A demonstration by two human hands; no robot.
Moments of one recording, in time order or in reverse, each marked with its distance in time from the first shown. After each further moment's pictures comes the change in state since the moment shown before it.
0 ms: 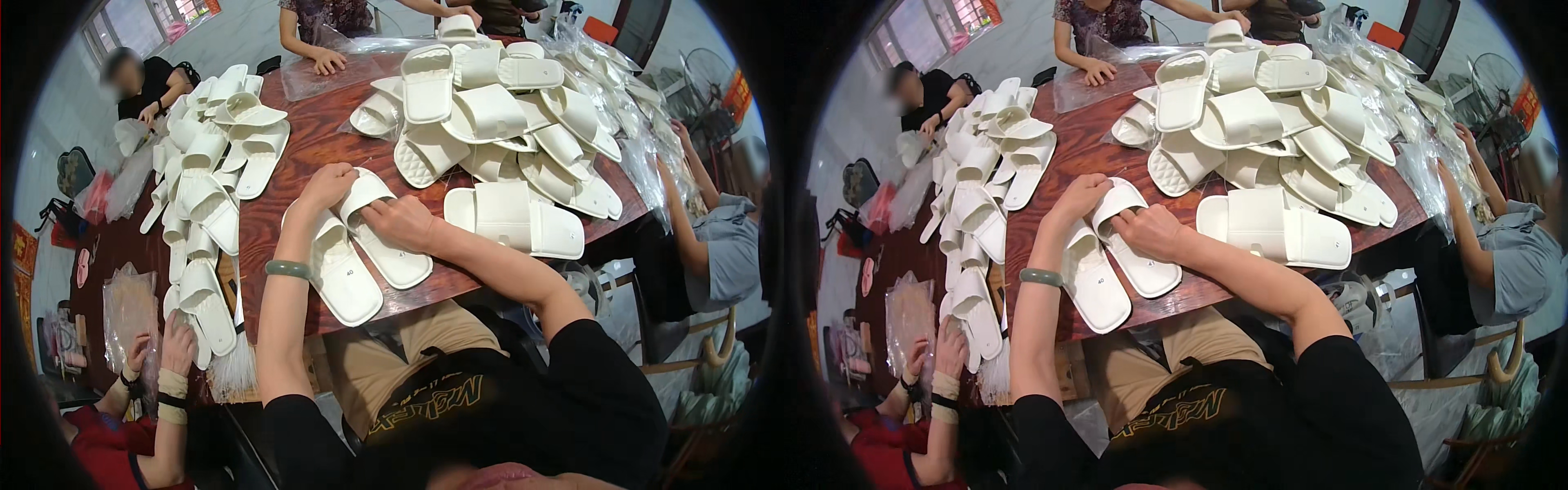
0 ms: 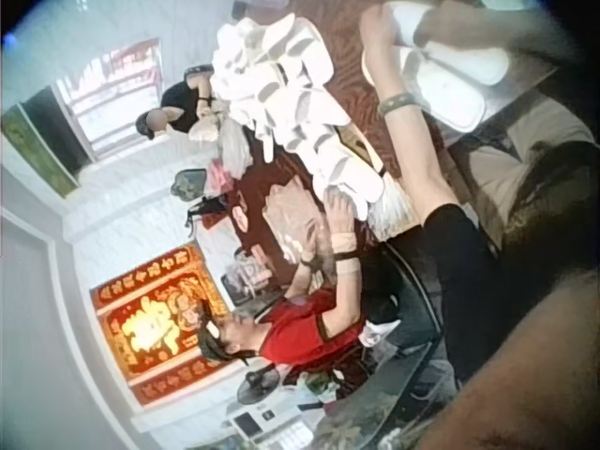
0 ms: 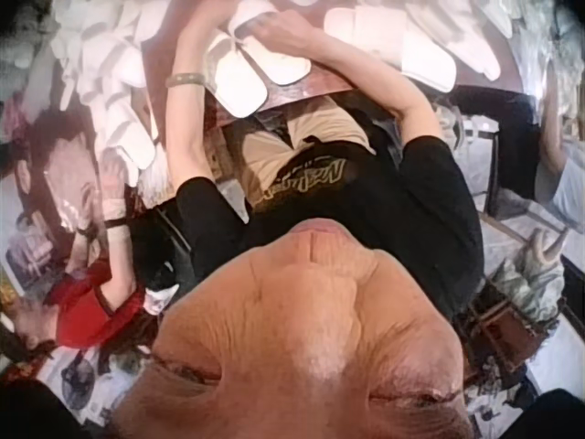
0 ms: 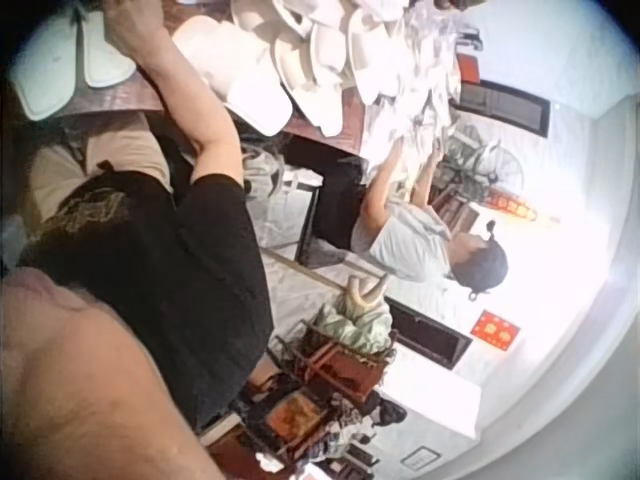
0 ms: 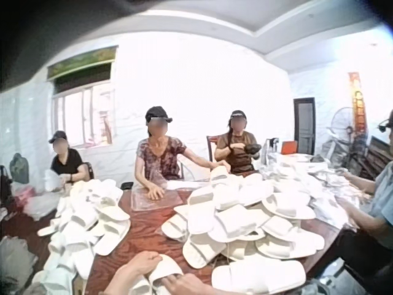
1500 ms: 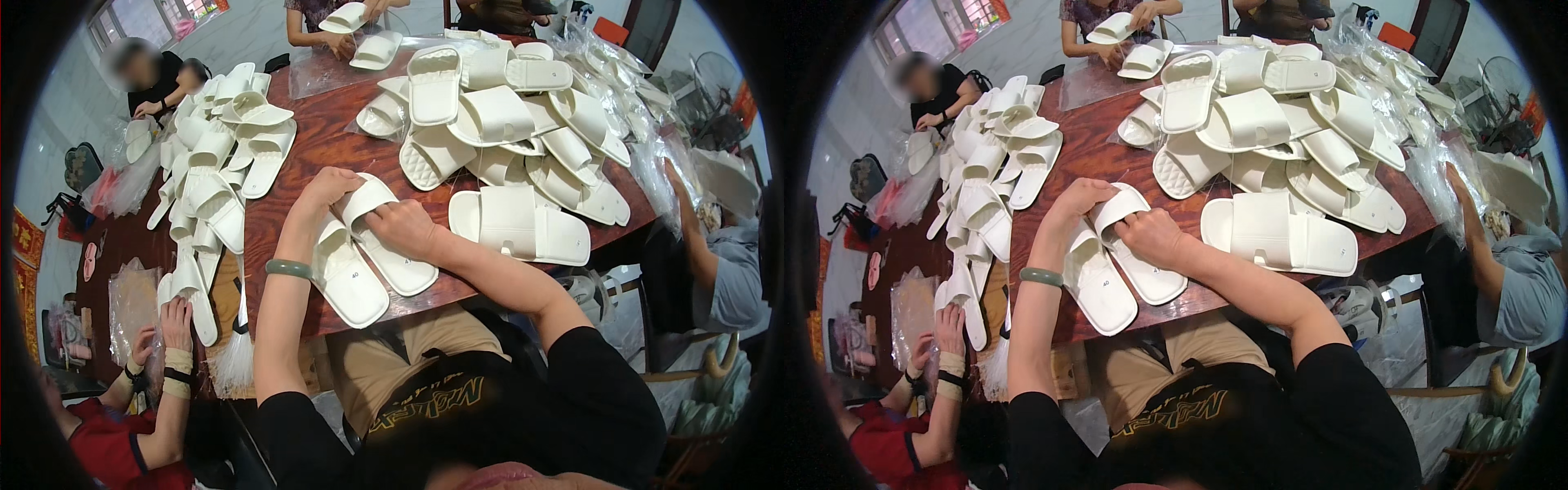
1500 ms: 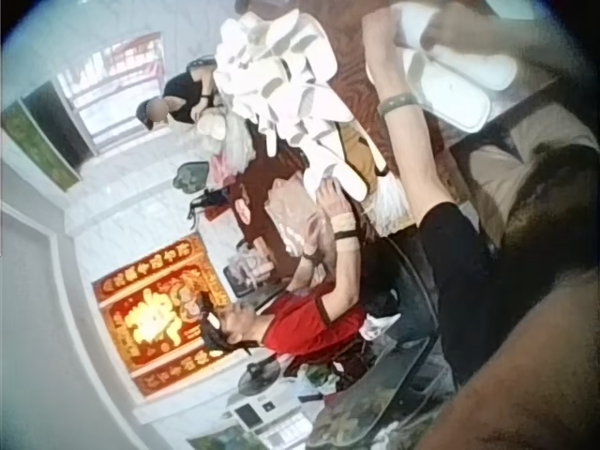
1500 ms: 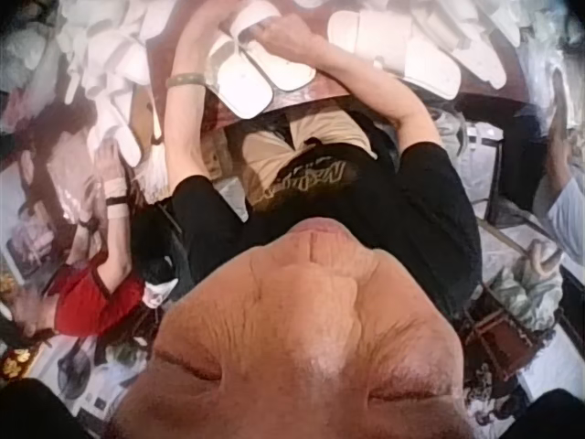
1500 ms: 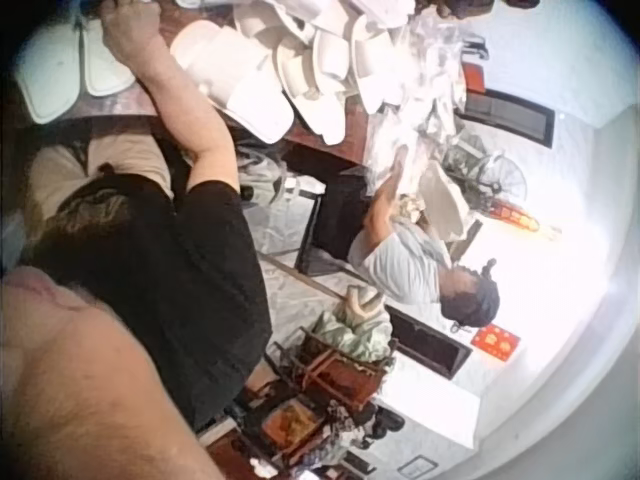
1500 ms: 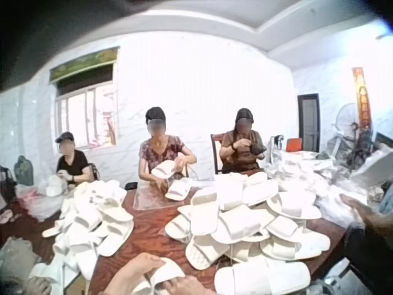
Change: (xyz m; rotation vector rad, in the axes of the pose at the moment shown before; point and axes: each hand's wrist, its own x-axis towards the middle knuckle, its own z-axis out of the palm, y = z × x) left_hand -0.007 0.011 -0.006 -0.425 -0.148 -0.220; right_hand 0.000 -0.002 0.008 0.003 0.117 0.034
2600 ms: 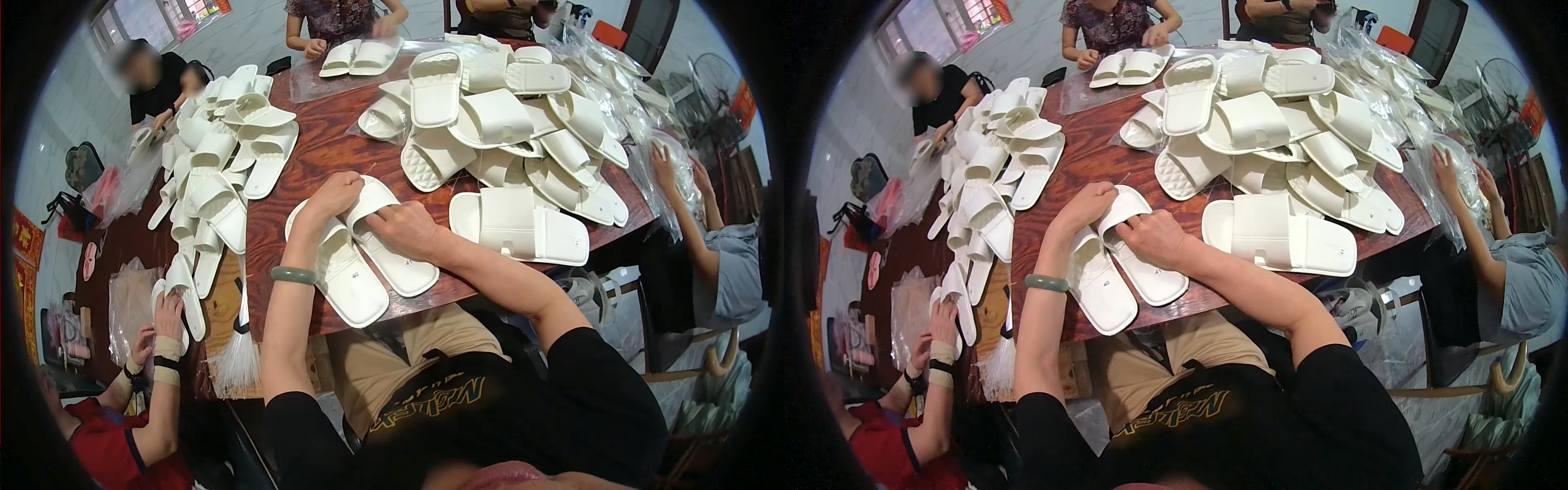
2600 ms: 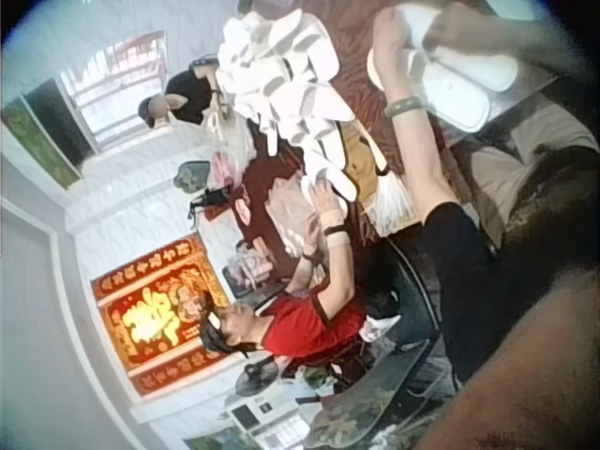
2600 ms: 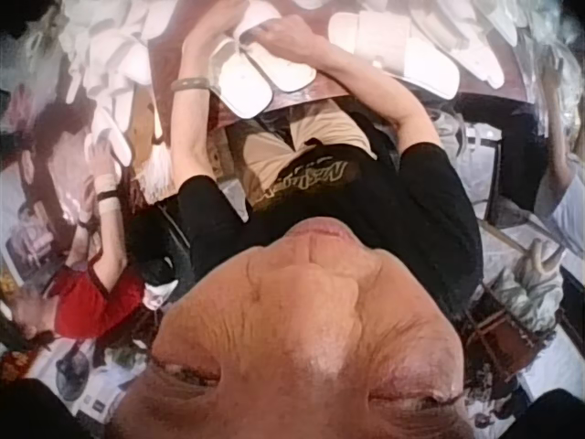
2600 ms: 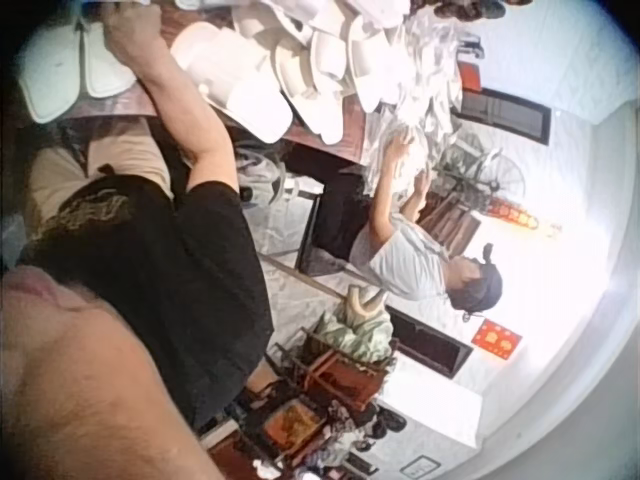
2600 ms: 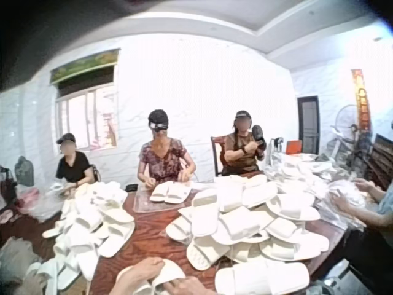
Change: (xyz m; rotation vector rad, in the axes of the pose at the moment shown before) left_hand -0.003 -0.005 0.005 0.419 0.082 0.195; right_hand -0.001 -0.001 -0.003 -0.003 0.045 -0.036
